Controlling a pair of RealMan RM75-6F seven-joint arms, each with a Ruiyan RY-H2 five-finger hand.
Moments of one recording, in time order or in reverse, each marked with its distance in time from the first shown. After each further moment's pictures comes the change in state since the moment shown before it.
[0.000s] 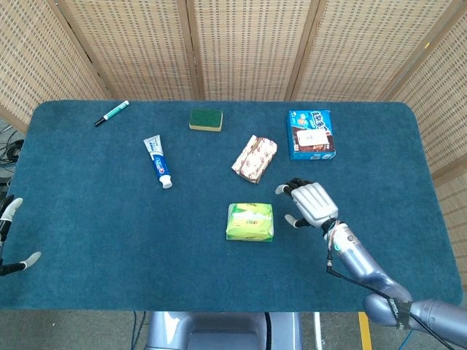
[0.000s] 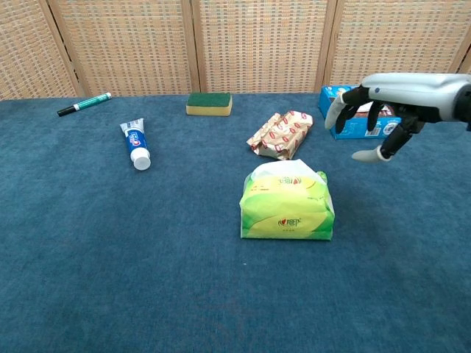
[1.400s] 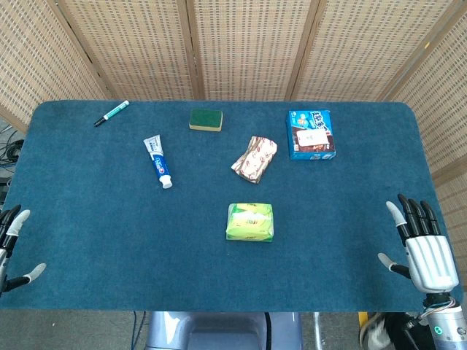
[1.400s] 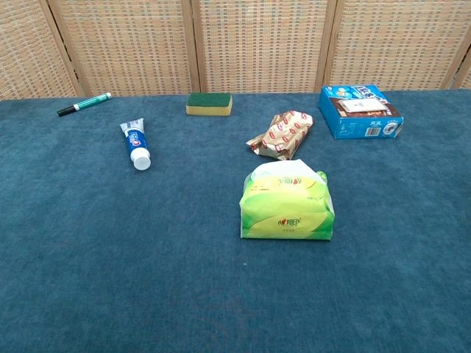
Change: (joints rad) left arm 0.055 -0.022 0.056 -0.005 0.157 0.137 0.061; right arm -0.580 0.204 -0.178 -0.027 -0.469 0.739 0.129
